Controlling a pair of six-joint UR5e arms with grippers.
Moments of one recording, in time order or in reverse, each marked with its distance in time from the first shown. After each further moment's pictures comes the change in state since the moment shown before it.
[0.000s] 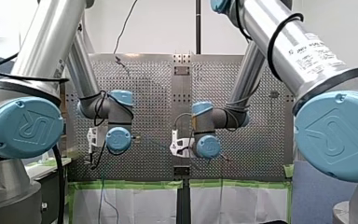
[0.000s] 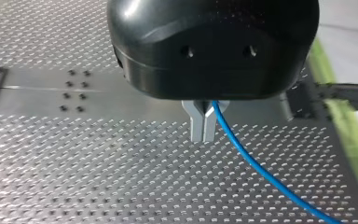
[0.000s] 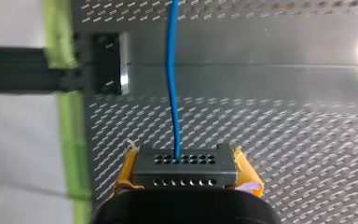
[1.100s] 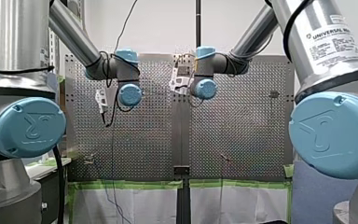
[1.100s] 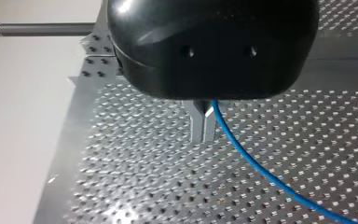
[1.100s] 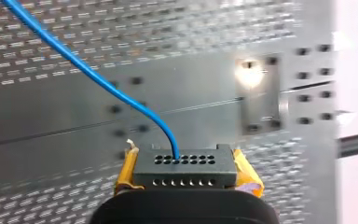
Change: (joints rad) left arm 0.041 0.289 0.227 -0.289 -0.044 -0.020; right arm -0.069 -0.276 -0.265 0.171 -0.153 0.038
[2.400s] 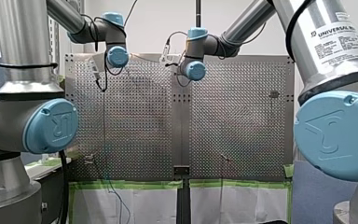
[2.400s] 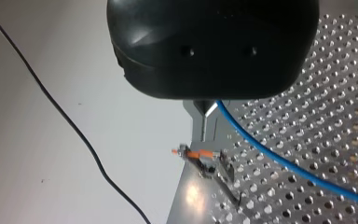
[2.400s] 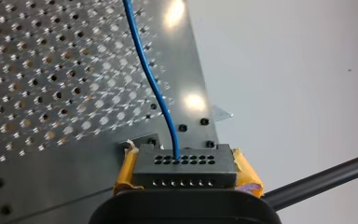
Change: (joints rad) left arm 0.247 0.156 0.265 -0.319 0.176 -0.205; right arm 0.050 0.004 -0.203 0.022 -0.026 0.022
